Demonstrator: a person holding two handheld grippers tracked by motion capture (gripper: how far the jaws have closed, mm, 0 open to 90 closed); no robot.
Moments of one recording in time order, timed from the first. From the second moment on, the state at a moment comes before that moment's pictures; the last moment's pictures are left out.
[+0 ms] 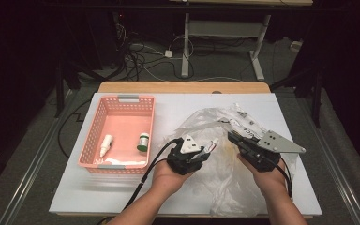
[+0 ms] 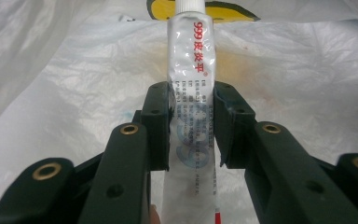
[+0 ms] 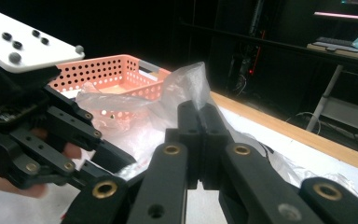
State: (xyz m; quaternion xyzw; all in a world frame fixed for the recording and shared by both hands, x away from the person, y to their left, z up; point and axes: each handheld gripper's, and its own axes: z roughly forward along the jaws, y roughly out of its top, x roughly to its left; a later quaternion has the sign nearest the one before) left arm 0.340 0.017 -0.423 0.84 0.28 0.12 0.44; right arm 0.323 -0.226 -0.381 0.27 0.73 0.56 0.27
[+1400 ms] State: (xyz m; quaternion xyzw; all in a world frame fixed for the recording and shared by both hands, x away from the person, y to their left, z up) left arm 0.367 -0.030 -0.469 0.85 0.29 0.10 0.43; right arm 0.327 -0.230 -0.384 0.28 0.73 0.56 0.27
